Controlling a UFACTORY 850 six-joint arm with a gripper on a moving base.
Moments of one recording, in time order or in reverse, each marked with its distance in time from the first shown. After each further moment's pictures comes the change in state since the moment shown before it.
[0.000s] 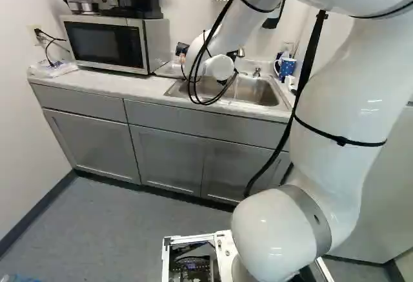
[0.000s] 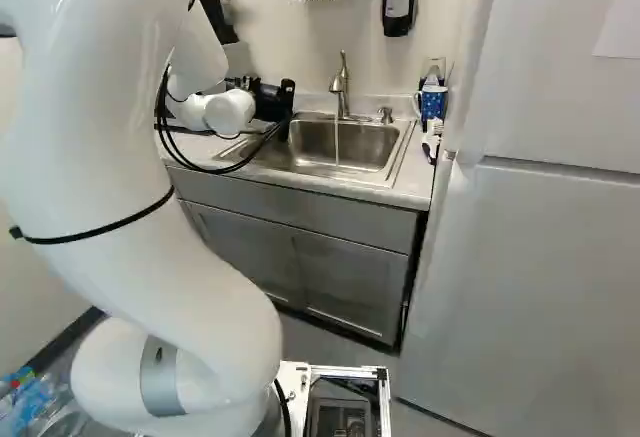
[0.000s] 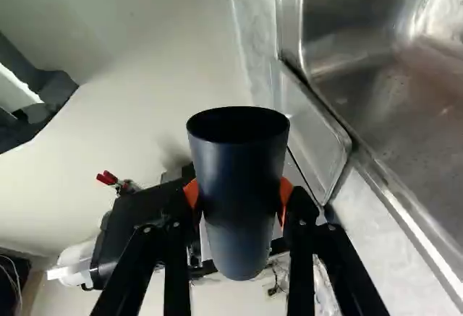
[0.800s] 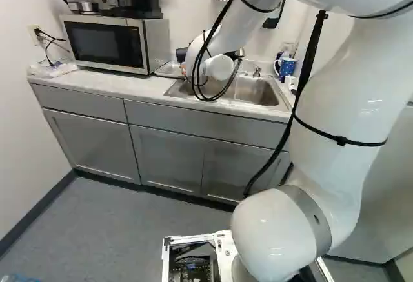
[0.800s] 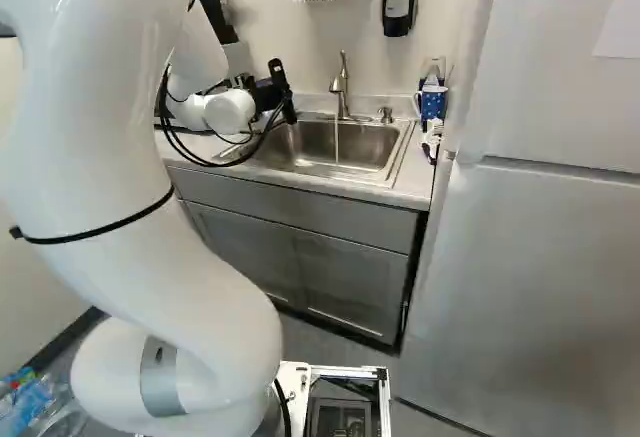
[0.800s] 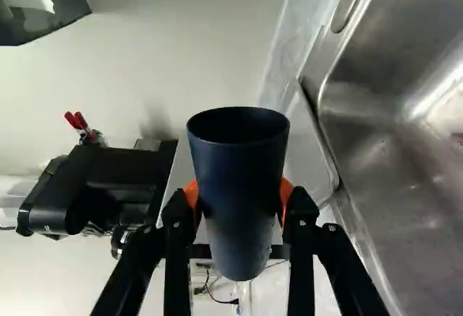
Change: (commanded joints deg) arm 0.0 0.0 0.0 0.0 0.0 -24.1
